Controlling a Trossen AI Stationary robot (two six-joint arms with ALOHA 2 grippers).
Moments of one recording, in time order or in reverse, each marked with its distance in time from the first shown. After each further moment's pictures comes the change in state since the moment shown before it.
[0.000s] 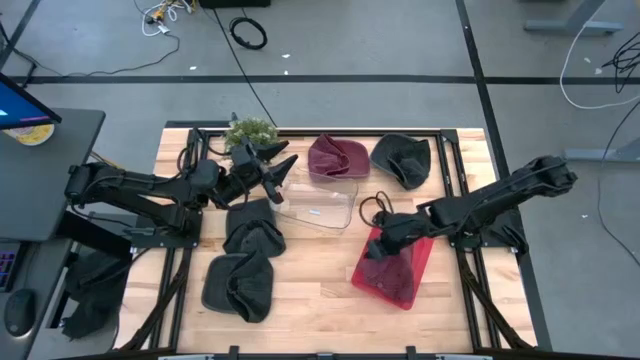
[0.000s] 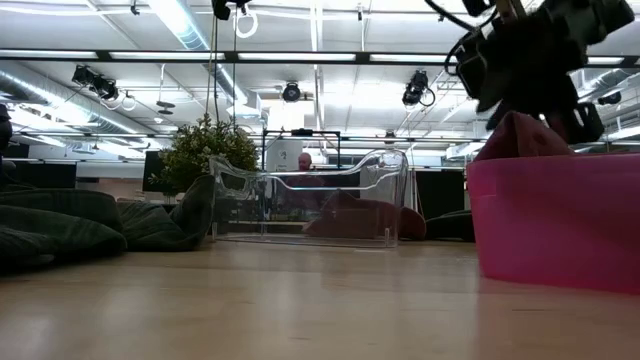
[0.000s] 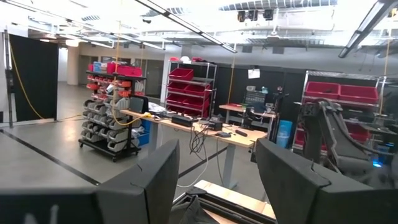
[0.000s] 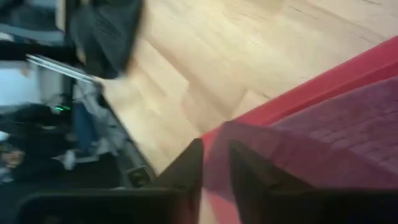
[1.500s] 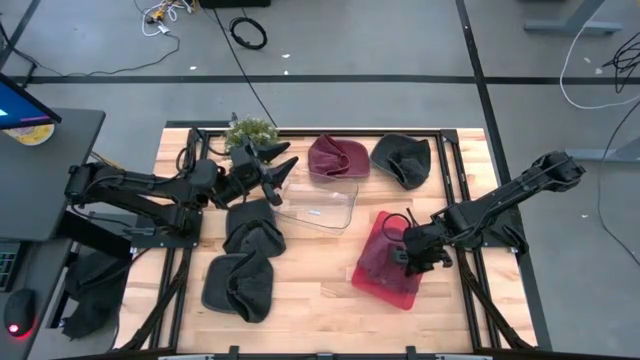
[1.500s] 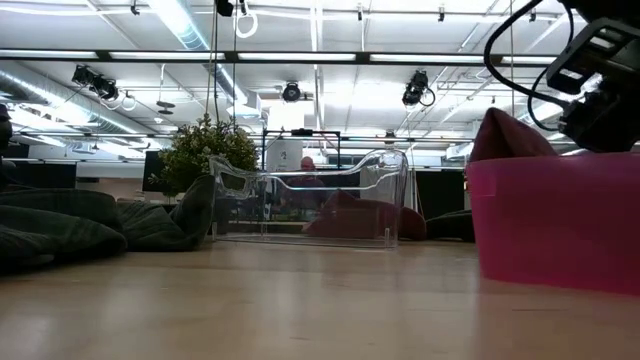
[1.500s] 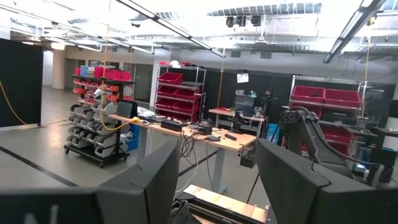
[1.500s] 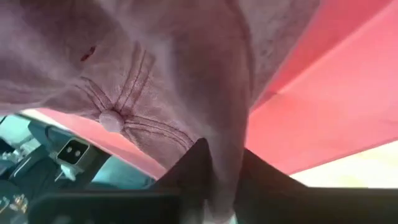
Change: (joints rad) left arm -0.001 0.000 0.000 0.022 0.049 0.000; right arm 0.116 -0.166 -0.174 -0.232 -0.269 0.606
